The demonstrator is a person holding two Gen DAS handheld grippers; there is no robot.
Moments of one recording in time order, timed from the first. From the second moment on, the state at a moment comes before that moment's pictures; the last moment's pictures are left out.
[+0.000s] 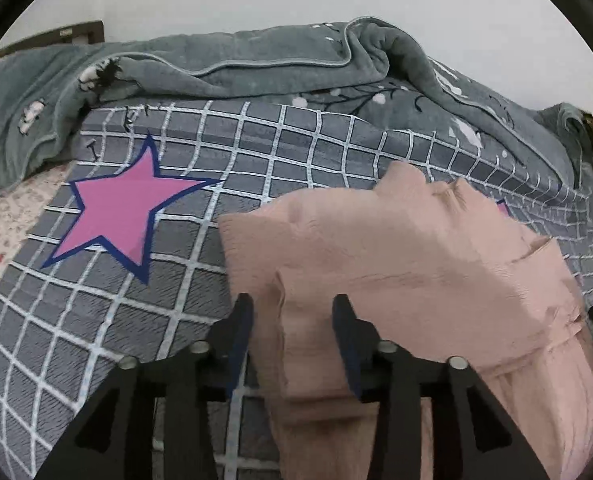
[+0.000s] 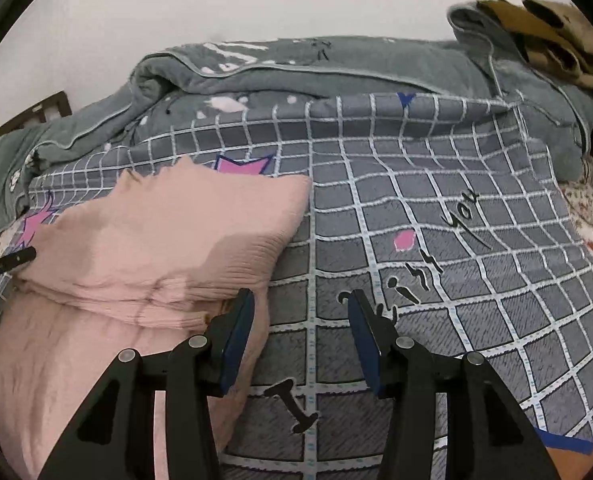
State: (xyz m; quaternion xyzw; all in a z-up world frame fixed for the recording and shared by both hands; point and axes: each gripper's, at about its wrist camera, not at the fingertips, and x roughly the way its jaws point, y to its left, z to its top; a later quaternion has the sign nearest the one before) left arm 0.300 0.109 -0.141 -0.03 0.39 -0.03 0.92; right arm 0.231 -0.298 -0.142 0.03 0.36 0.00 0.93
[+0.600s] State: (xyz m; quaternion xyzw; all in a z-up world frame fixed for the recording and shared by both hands) left arm 0.180 0.129 -0.142 -0.09 0.39 -0.01 0.92; right arm 0.154 -0.270 -0.105 0.01 0.26 -0.01 0.97
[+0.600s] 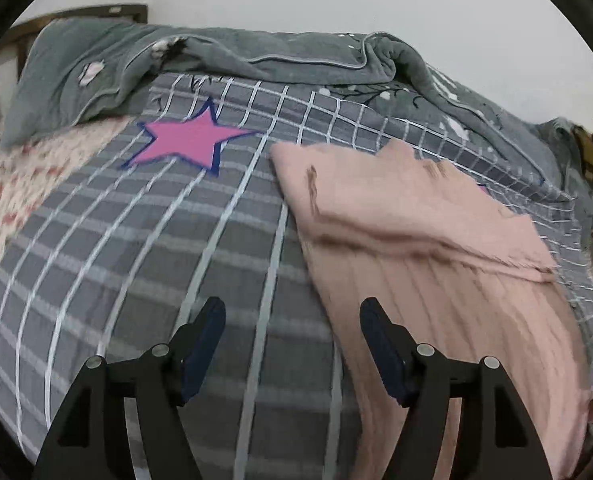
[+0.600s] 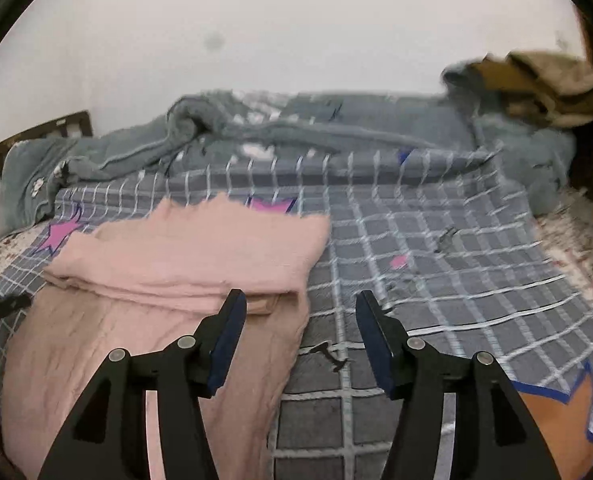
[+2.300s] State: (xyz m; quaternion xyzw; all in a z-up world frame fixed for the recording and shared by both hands) left arm 0.039 0.094 -0.177 -0.06 0.43 -0.10 0.89; right arm -0.013 -0.239 -0.186 0.03 0.40 0.05 0.91
